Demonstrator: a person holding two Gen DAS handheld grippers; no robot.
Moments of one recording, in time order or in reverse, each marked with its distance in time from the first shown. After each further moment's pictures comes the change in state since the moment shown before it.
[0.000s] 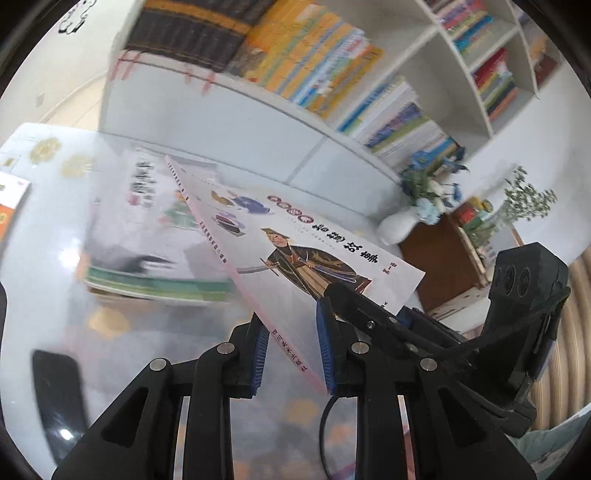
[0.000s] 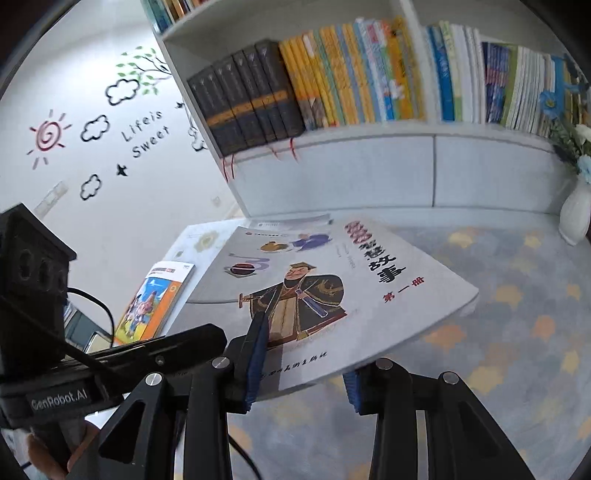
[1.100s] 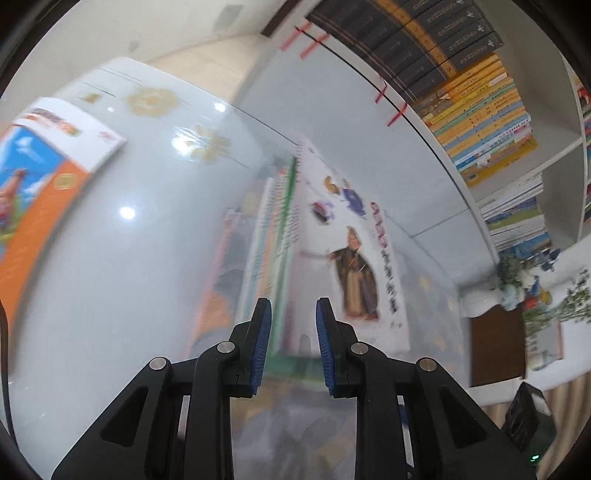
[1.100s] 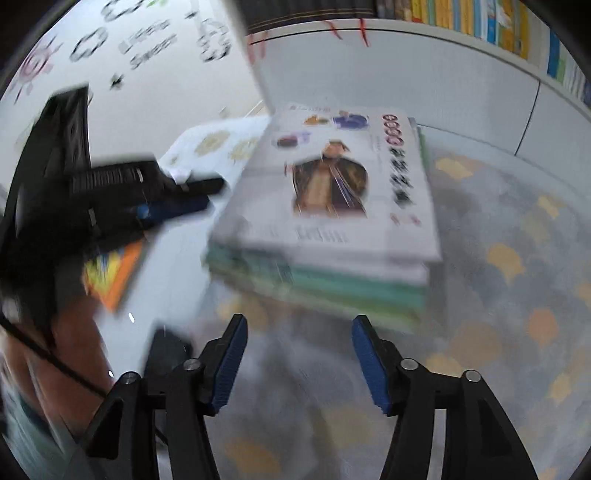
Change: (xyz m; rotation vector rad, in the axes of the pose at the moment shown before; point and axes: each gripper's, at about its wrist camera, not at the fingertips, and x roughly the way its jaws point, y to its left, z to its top) left arm 0.007 0.158 0.031 -0.295 -0.048 0.227; right arm 0.124 0.050 -0.034 -0.151 0.325 -0.009
